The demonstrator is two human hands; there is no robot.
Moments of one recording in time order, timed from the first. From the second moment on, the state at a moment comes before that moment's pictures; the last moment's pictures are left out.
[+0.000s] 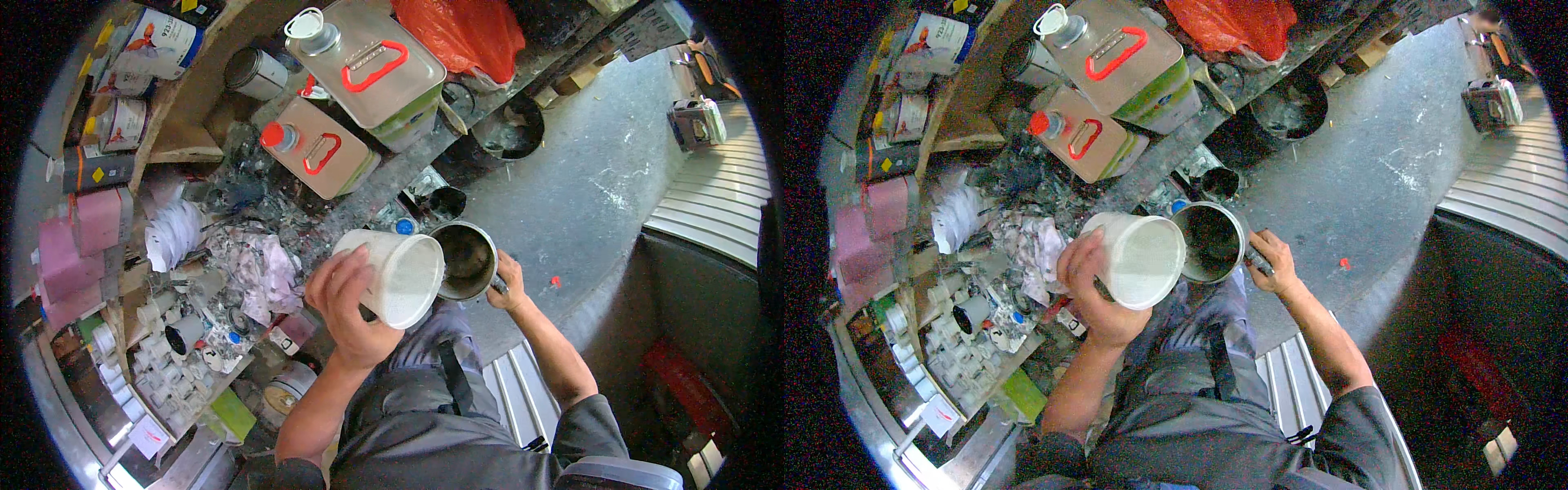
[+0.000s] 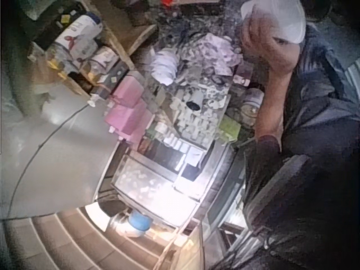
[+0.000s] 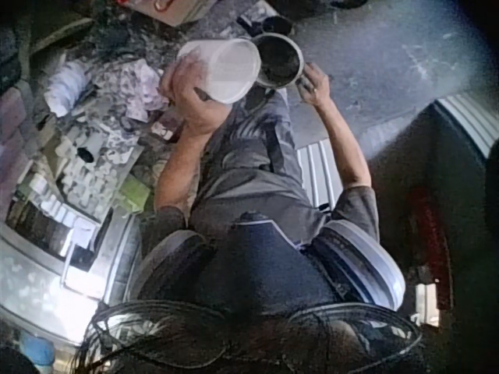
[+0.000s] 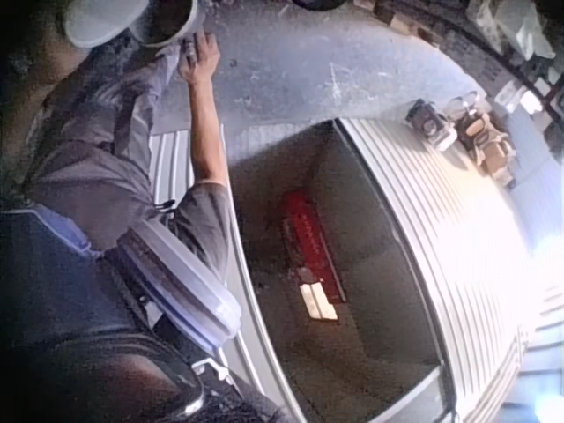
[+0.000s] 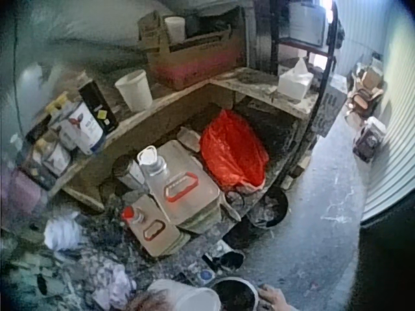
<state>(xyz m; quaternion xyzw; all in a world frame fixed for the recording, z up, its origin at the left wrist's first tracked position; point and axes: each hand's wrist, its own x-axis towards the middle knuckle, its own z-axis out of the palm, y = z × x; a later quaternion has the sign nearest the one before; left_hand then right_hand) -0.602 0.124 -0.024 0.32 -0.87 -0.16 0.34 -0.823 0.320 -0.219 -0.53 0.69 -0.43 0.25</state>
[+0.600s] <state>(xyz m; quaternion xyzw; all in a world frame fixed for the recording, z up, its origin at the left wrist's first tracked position) -0.549 0.039 -0.204 0.57 -0.62 -0.33 0.42 -0.819 0.348 -0.221 -0.29 0.79 -0.42 0.33</state>
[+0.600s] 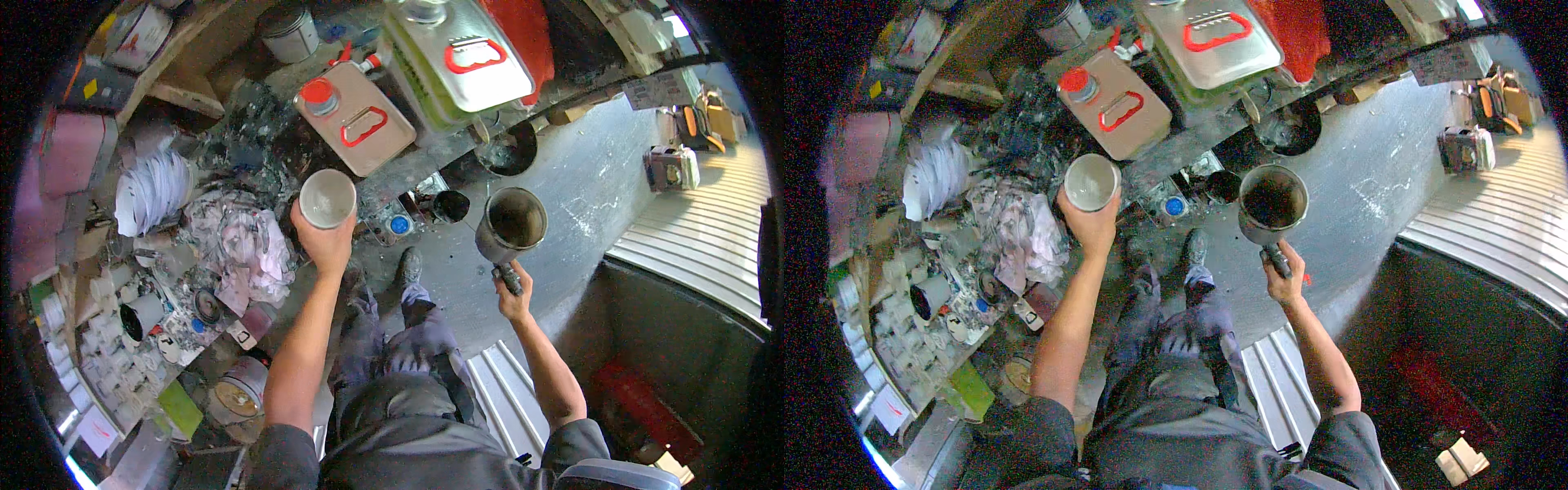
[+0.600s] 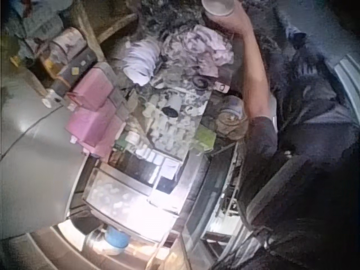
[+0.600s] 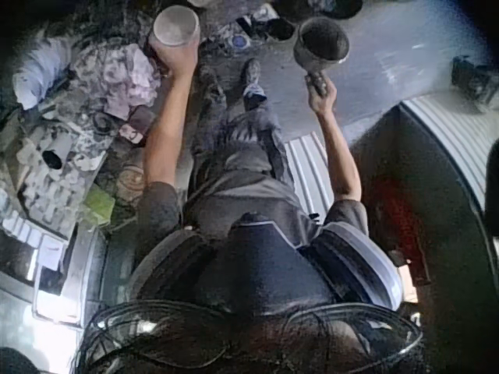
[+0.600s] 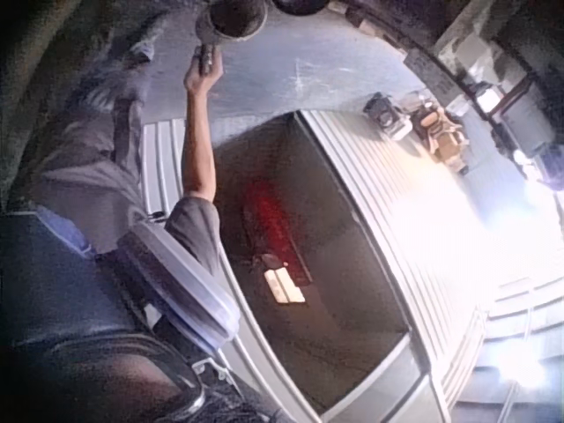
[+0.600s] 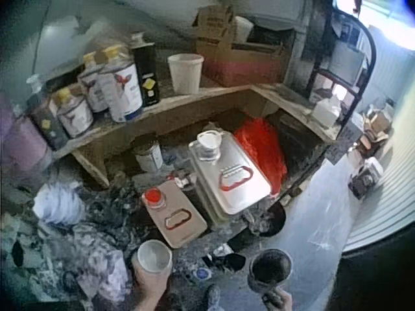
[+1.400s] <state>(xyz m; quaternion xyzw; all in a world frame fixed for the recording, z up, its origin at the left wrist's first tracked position) -0.139 0.058 -0.151 0.70 -0.69 -0.11 0.16 -0.800 0.367 -0.192 -0.27 0.78 -0.49 0.28</state>
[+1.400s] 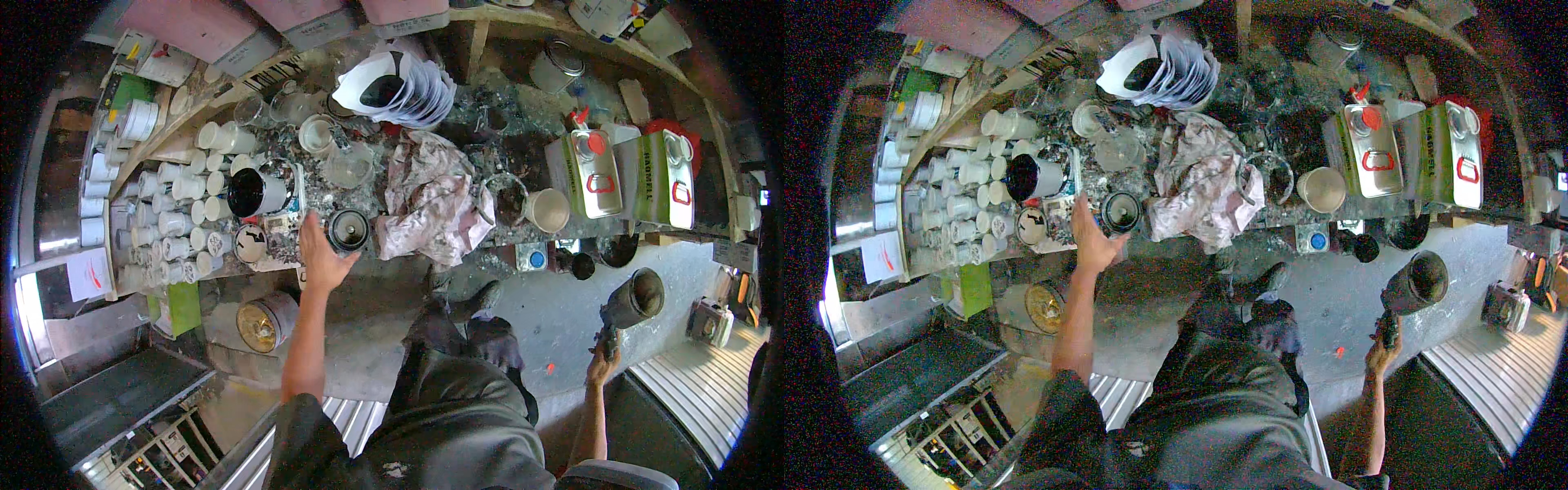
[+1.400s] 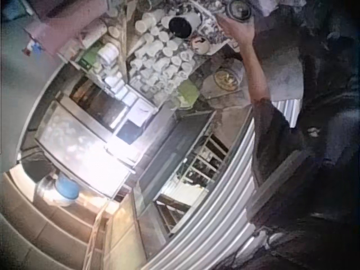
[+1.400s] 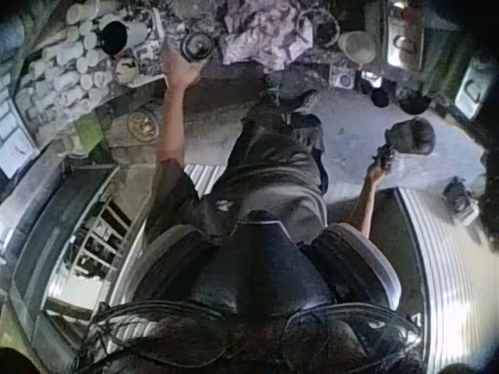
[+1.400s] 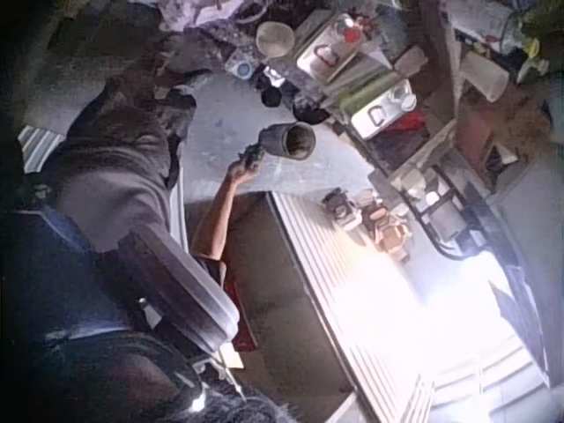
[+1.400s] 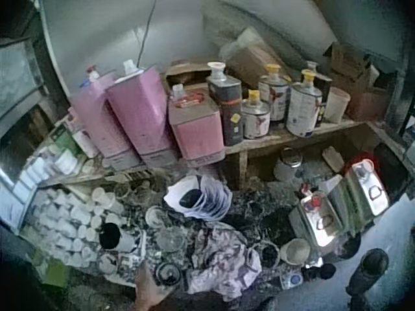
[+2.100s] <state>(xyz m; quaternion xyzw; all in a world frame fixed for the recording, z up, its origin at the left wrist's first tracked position) -0.356 0.029 0.052 0.26 -0.86 -0.42 0.14 -0.704 0.259 -0.013 -0.63 0.71 -0.12 0.29</state>
